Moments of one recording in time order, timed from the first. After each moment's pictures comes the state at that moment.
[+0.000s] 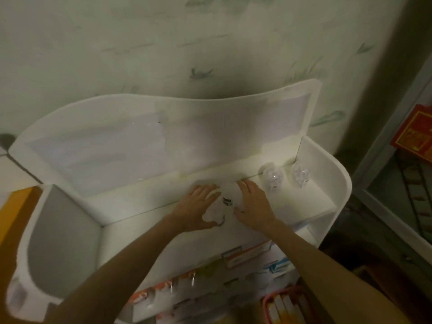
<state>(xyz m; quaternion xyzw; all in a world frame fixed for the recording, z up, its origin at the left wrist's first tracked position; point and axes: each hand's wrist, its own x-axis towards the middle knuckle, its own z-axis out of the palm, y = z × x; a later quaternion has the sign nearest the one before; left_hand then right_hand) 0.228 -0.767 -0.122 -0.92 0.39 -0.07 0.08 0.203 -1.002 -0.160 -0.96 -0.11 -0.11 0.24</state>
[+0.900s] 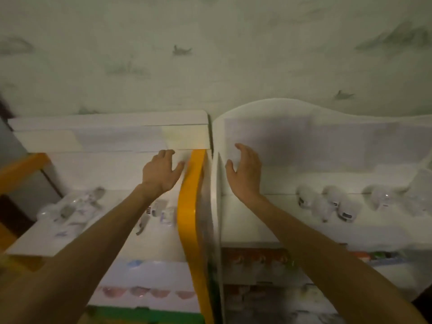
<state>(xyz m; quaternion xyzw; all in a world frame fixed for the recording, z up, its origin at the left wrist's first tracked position) 0.023 -0.382 0.040 -0.97 -0.10 -0.22 -0.08 0.081 -0.615 0.008 -0.83 -0.18 -0.30 0.44</state>
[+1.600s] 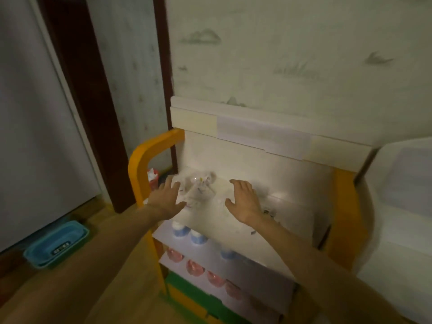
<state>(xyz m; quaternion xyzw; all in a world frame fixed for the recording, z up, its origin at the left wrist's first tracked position) -0.210 -0.047 -0.040 -0.96 -0.29 -0.05 0.00 -0.043 -0.251 -0.049 -0.87 -0.44 -0.04 0.24</state>
